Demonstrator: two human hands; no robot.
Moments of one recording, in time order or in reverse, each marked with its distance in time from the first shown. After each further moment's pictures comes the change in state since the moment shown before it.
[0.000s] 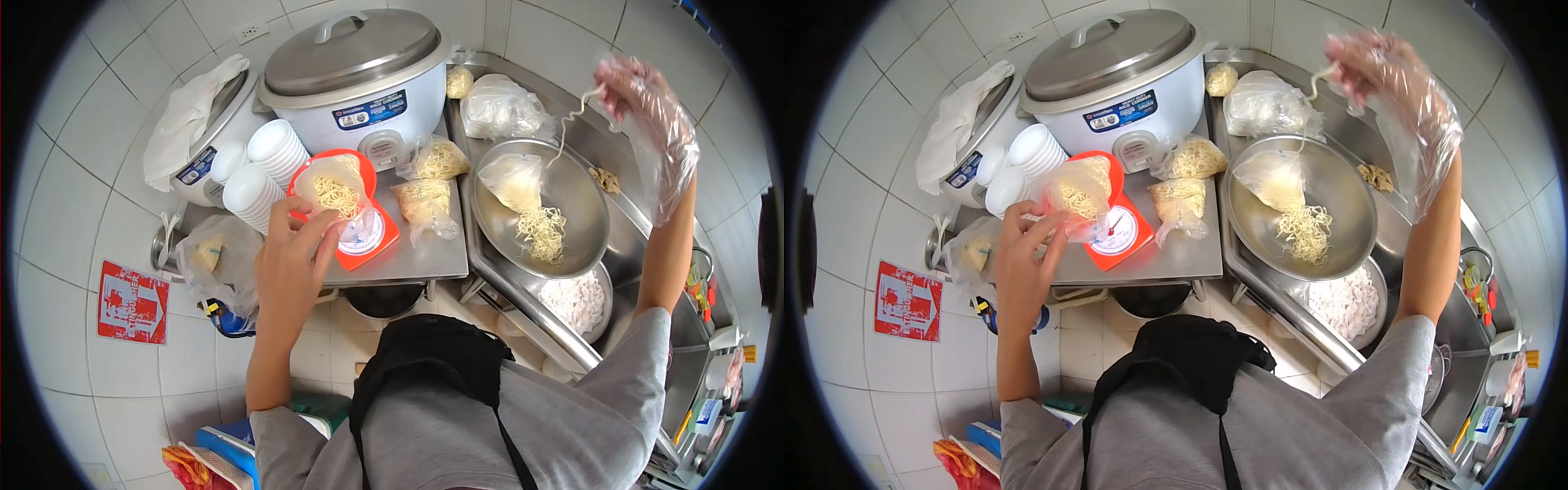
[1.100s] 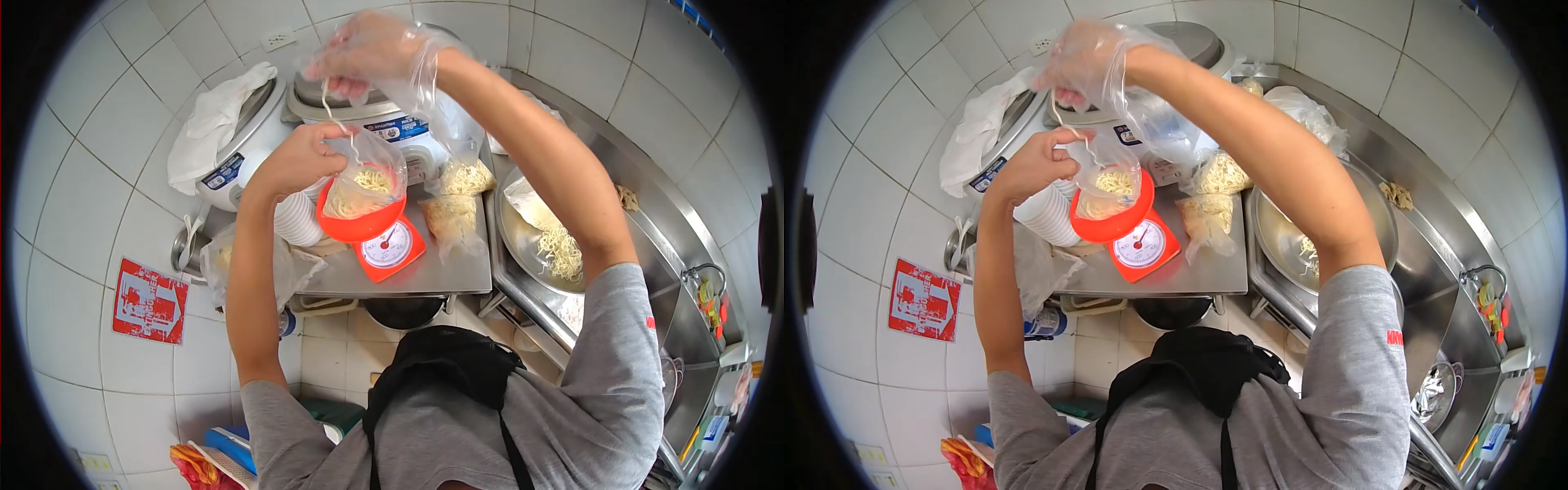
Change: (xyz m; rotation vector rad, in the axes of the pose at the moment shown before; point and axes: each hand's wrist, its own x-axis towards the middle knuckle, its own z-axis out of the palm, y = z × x) left_hand 0.133 -0.049 -0.027 -0.376 -0.581 -0.221; right_hand 0.106 -0.092 0.233 0.067 -0.549 -0.351
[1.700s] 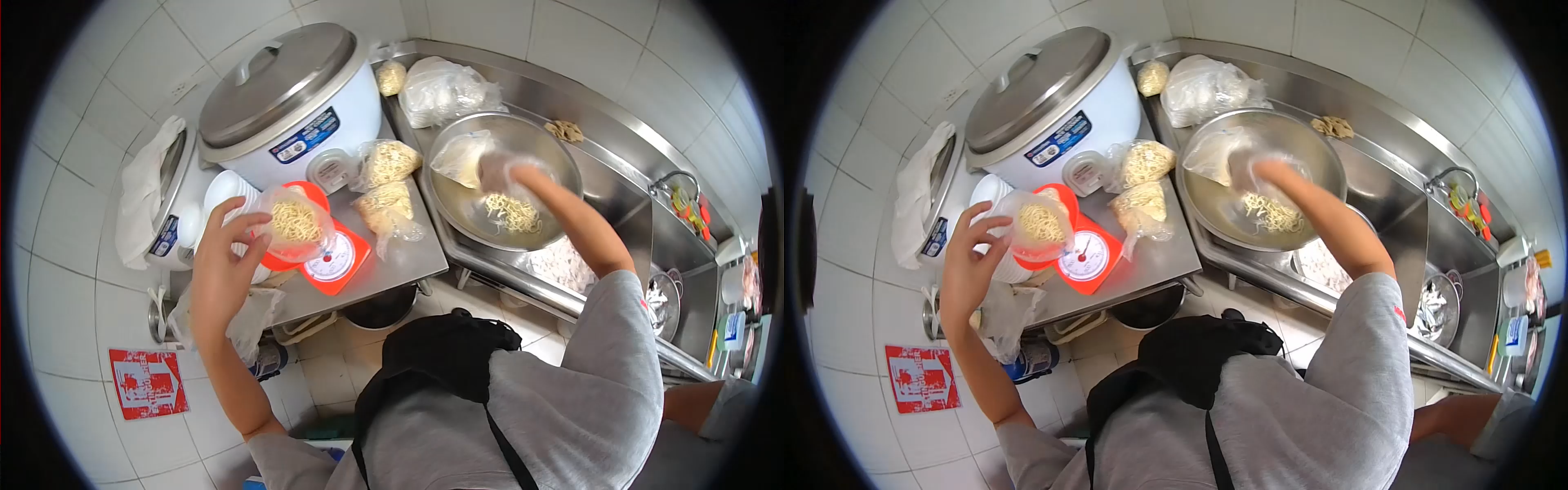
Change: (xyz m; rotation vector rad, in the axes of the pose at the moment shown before) left_hand -0.053 0.012 0.046 0.297 0.210 0.030; right_hand -0.270 0.217 -0.033 -0.645 -0.348 0.827
